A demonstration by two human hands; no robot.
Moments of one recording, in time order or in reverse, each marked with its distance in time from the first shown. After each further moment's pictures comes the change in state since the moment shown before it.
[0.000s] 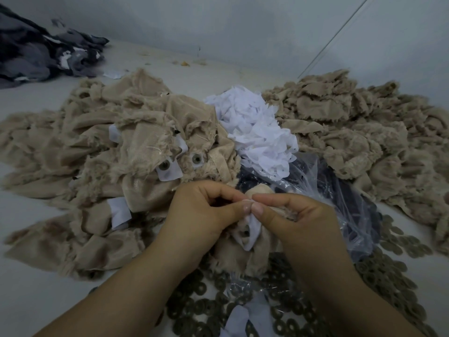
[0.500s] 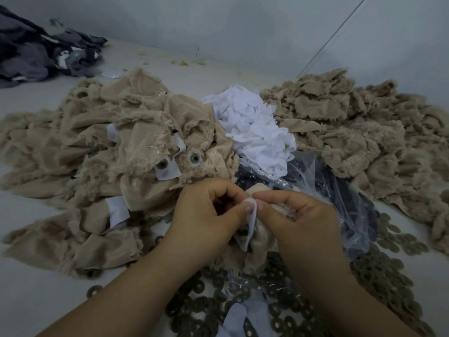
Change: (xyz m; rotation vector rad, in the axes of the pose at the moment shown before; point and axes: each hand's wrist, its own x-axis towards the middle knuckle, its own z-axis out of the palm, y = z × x) left_hand -0.003 0.002 0.007 0.284 0.035 0.230; right_hand -0.003 -0.004 0.005 -0.094 0.070 -0.070
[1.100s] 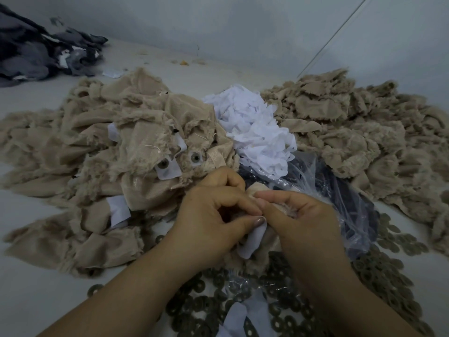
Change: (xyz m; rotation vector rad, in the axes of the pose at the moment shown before) left_hand 0.001 0.003 -0.002 0.047 -0.117 0.196; right_hand 0.002 0.002 -0.002 0.046 -0.016 0.060
